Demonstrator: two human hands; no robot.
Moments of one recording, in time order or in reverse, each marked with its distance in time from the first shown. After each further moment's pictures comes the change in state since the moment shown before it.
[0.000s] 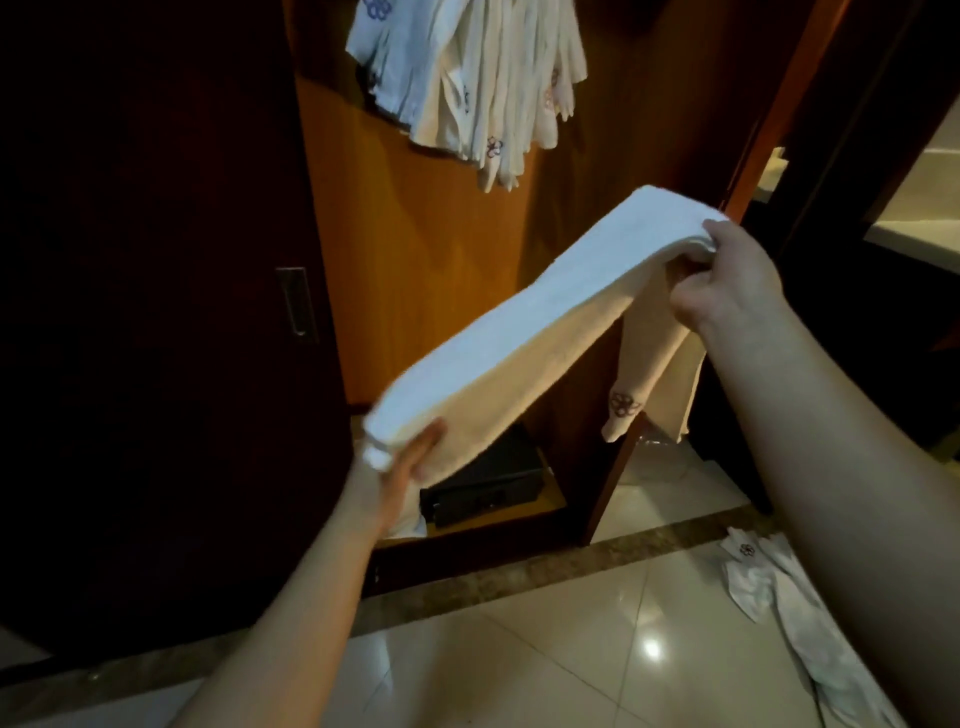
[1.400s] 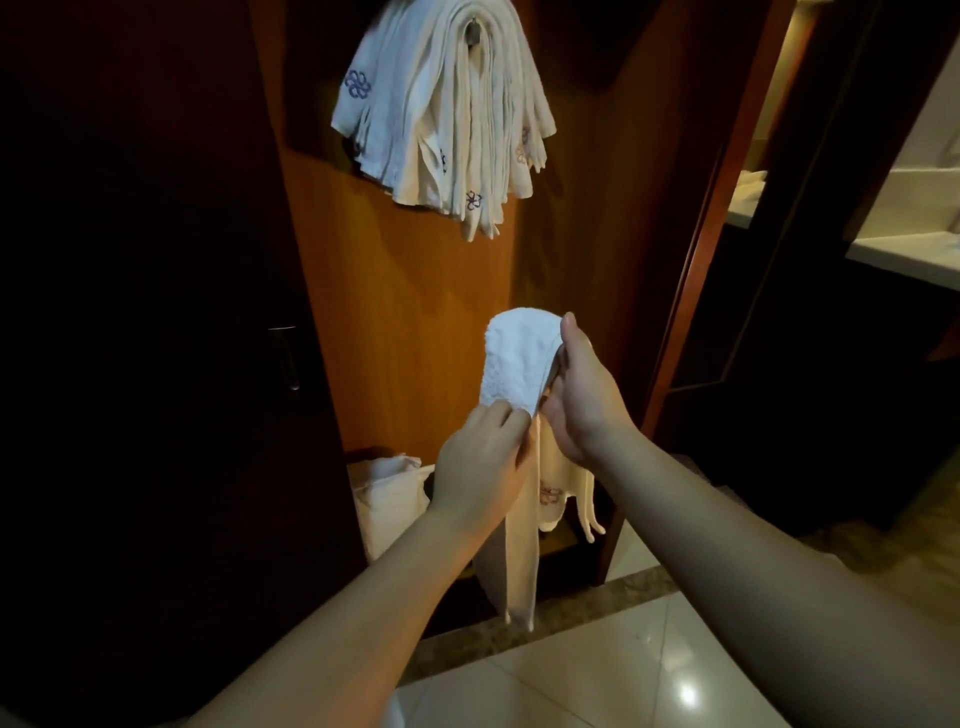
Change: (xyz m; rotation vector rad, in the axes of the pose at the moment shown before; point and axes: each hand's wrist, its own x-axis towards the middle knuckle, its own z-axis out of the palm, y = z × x) left_hand 0.019 0.033 0.108 1.108 -0.100 0.778; right_hand -0.034 0.080 -0.040 -0.530 -0.524 0.143
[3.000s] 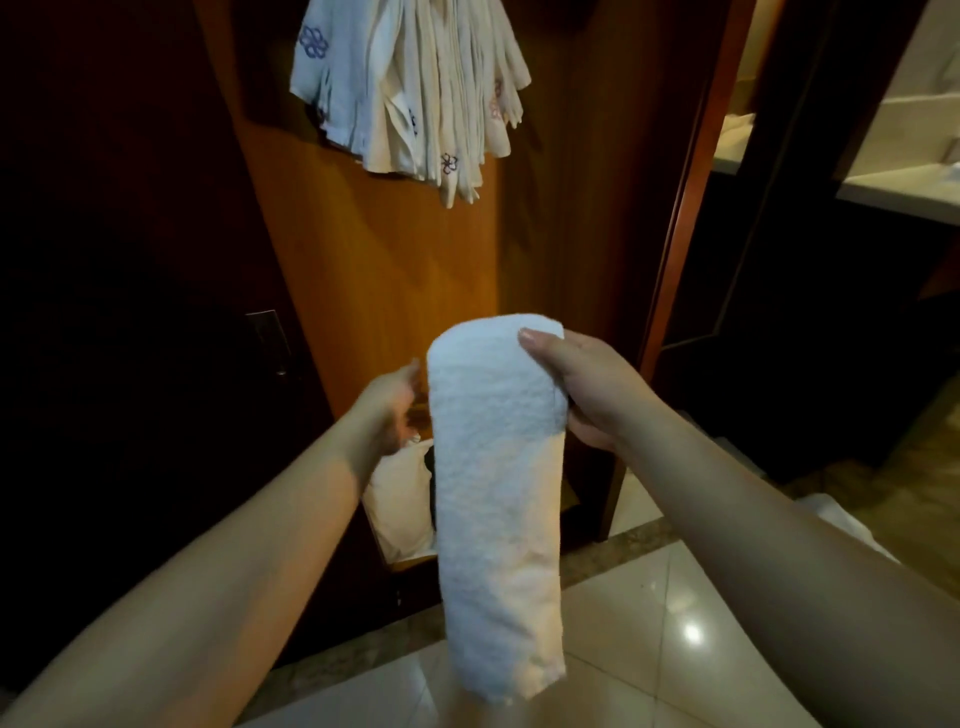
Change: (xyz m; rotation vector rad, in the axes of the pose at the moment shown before) left_hand 0.045 -0.097 -0.001 -1.112 -0.328 -1.283; right_hand -0.025 -0.008 -0.029 -0.108 -0.217 0.087
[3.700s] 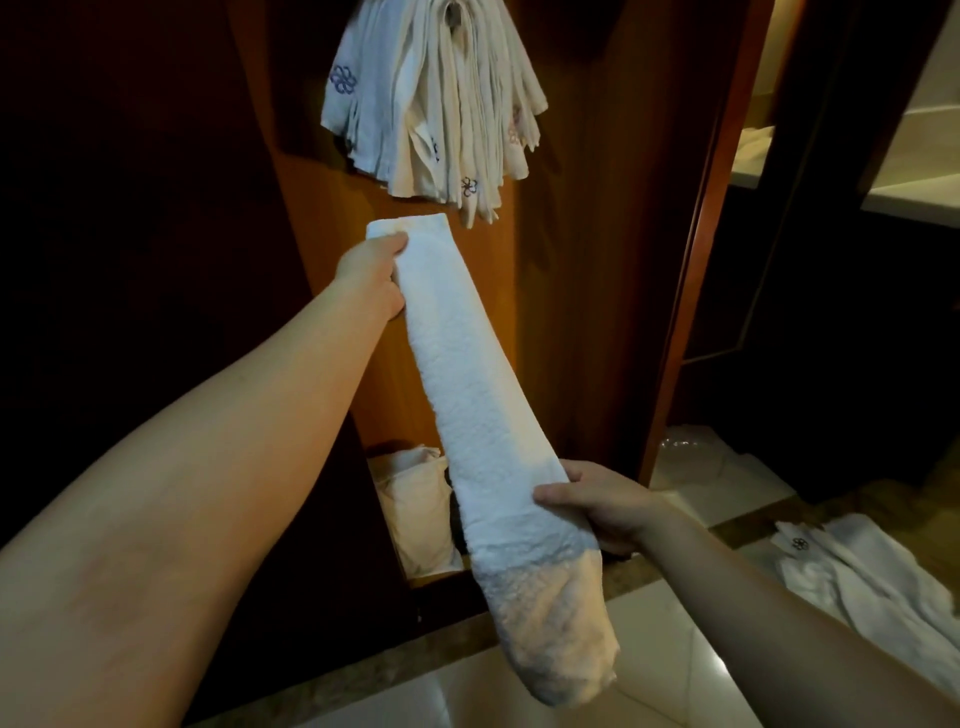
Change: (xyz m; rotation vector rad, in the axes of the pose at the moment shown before) left_hand -0.035 0.151 0.009 -0.256 0.243 0.329; right_hand -0.019 0.087 -0.034 -0.112 -0.280 0.315
